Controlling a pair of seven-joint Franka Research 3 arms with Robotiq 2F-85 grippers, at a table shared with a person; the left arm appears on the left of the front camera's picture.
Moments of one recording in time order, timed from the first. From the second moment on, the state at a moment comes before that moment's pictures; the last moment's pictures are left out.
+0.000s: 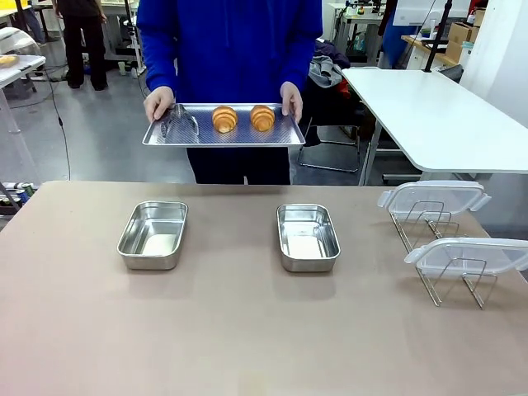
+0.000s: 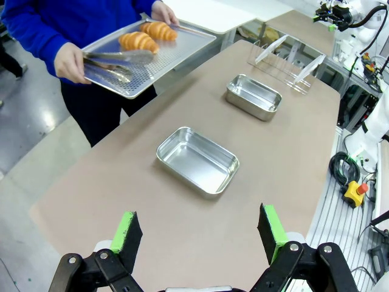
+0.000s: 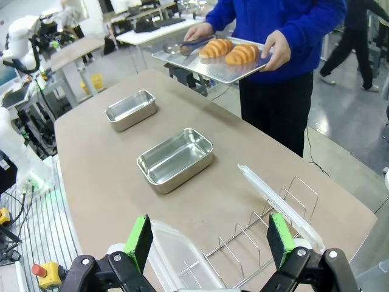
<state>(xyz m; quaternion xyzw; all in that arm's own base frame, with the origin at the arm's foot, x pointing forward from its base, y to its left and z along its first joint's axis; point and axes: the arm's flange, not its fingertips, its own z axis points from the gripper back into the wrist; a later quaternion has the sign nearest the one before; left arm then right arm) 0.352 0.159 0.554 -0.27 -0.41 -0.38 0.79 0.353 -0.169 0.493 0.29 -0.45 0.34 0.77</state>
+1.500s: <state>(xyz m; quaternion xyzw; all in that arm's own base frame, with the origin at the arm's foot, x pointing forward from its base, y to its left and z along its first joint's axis) 0.494 -0.012 0.612 -0.14 -0.16 -0.16 0.96 0.448 0.101 0.558 0.13 -0.21 0.25 0.94</state>
